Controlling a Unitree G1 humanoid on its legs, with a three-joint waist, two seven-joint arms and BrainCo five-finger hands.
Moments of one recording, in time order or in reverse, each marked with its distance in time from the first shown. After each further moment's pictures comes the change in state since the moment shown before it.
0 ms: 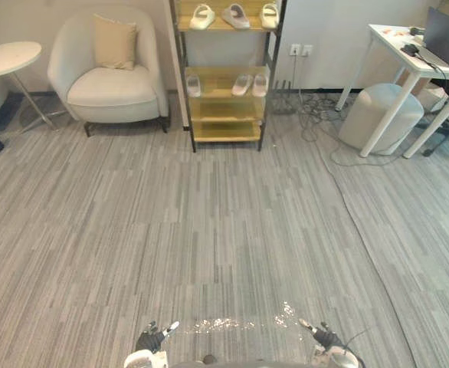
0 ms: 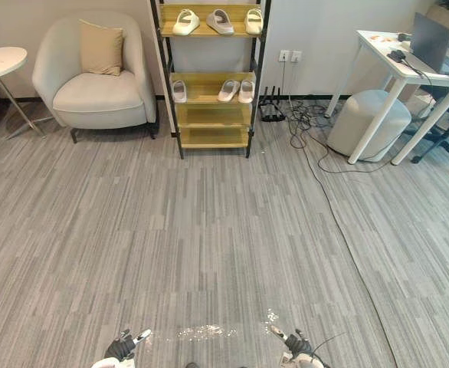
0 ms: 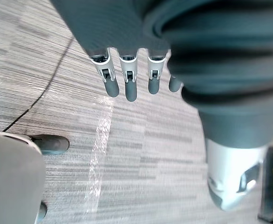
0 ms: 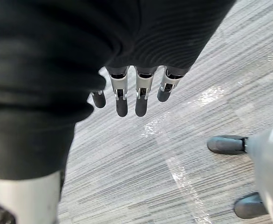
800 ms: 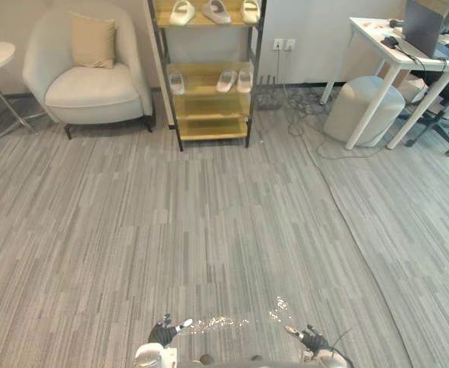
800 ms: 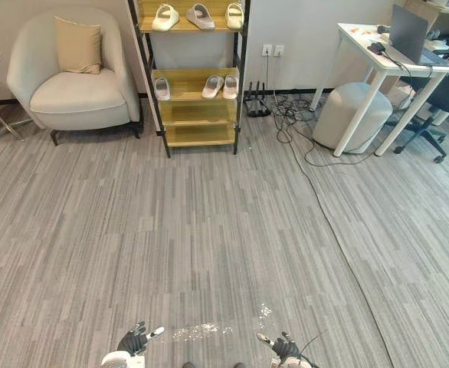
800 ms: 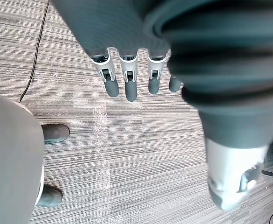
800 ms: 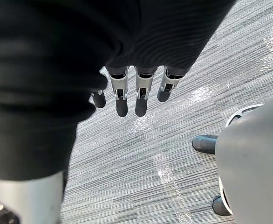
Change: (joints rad) left arm -0.023 -0.011 -0.078 0.000 0.024 -0.003 0.000; right arm 0.015 0.034 0.050 -0.001 -0.027 0.002 0.002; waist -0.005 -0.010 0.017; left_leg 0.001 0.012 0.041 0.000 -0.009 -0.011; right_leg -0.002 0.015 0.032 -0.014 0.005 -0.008
